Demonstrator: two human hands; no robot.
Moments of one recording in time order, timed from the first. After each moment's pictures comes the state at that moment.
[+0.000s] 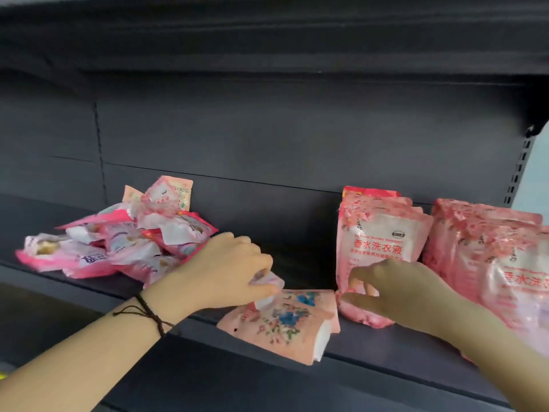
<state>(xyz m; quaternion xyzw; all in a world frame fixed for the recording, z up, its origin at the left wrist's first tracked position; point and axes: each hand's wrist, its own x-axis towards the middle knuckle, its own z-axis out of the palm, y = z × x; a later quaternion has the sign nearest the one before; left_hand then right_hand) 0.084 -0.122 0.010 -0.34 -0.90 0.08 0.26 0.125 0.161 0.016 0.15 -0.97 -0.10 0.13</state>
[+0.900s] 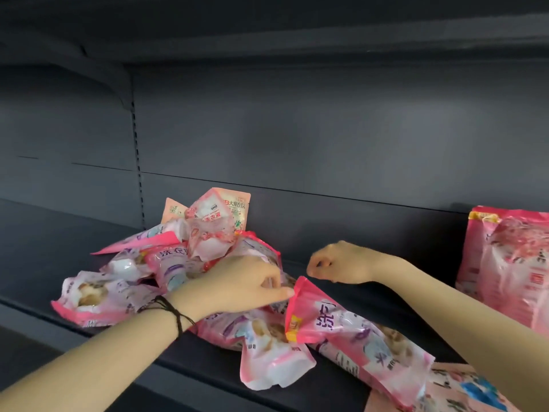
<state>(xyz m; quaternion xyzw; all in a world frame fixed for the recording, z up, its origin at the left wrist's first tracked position) -0.076 -0.283 -0.006 -0.29 -0.95 -0.08 0.10 -0.101 -0.060 0.028 0.23 -0.97 0.04 -0.04</state>
